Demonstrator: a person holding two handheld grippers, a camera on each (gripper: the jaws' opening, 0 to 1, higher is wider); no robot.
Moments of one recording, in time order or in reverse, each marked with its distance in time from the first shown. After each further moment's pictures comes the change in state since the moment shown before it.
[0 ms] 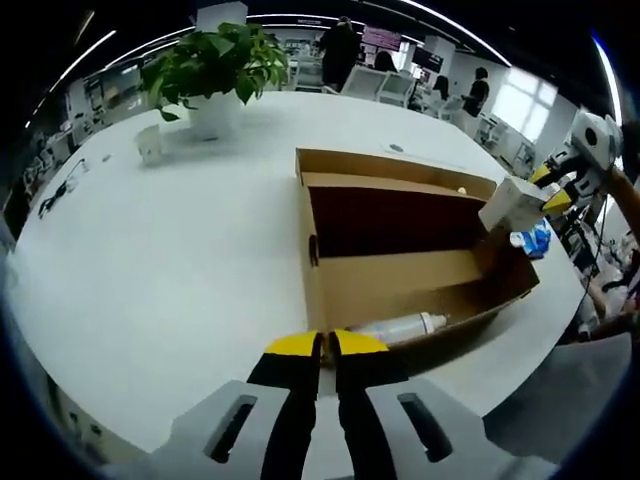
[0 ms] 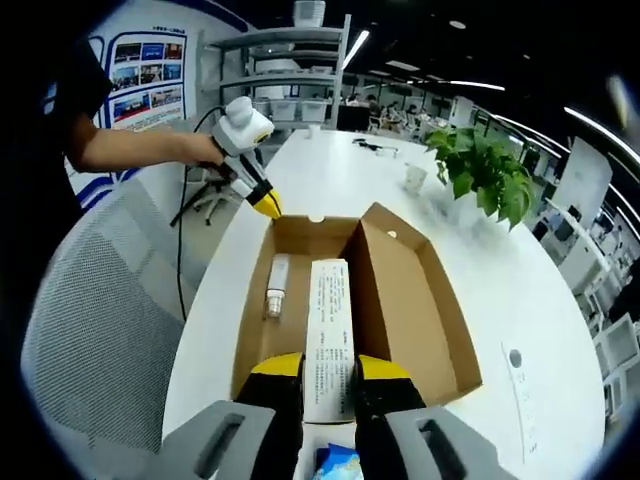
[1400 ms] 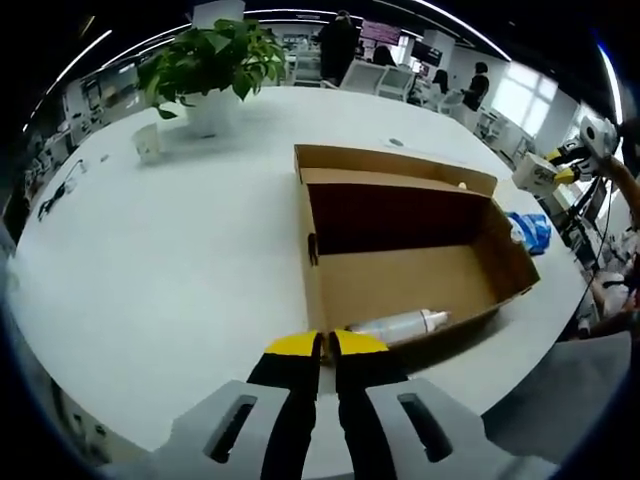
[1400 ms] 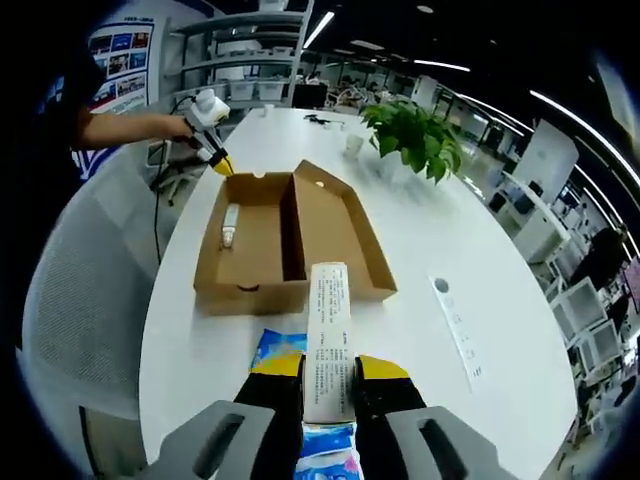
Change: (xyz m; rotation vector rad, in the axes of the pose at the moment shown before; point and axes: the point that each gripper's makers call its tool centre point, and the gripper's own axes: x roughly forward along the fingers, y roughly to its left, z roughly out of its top) left arm 0.000 0.002 0.001 0.009 0.028 0.002; right arm -0.114 -0.061 -0.088 0.056 0.109 -0.177
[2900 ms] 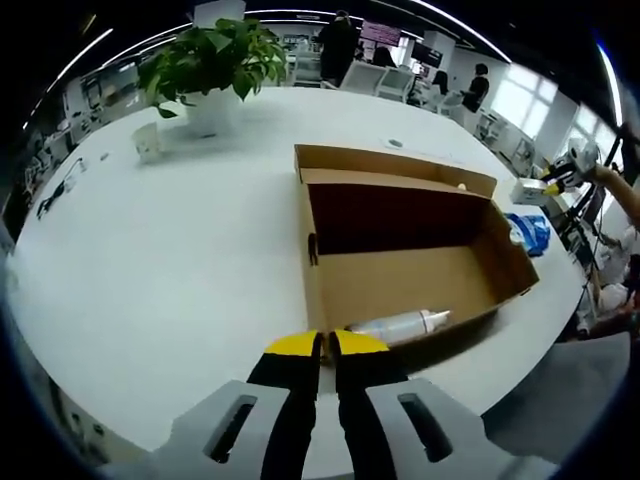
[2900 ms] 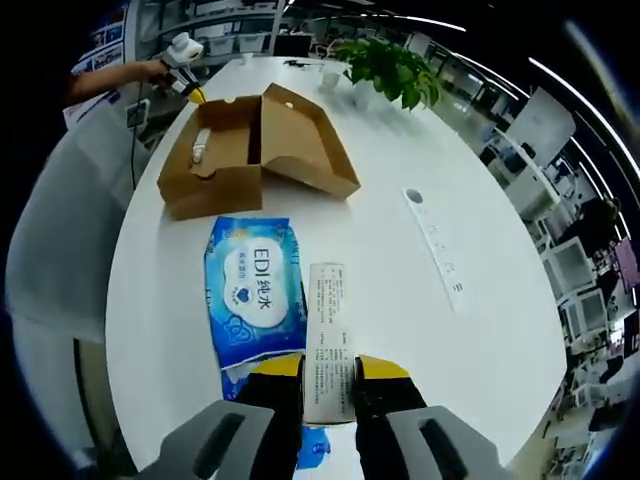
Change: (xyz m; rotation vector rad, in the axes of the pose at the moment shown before) left arm 0.000 -0.001 -0.002 -0.005 -0.003 -0.007; right arm -0.014 -0.051 -0.124 0.024 0.230 -0.058
